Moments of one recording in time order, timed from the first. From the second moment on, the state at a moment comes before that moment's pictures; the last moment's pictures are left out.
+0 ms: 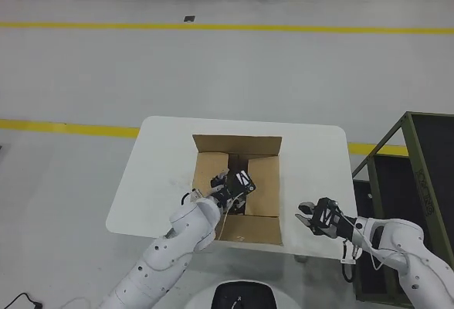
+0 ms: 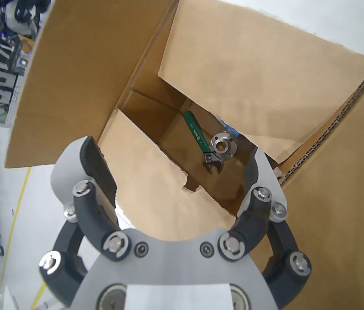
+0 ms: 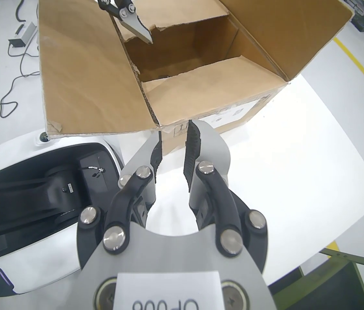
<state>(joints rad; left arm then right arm) 1.04 -1.35 -0.88 -1.51 1.74 -0.23 -0.65 -1.41 -0.86 1.35 -1.67 -1.20 -0.80 0.17</state>
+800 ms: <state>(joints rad) 0.95 -1.45 -0.77 -1.30 1.83 0.04 -0.87 -1.44 -0.86 1.37 -1.68 -1.19 -0.79 0.15</state>
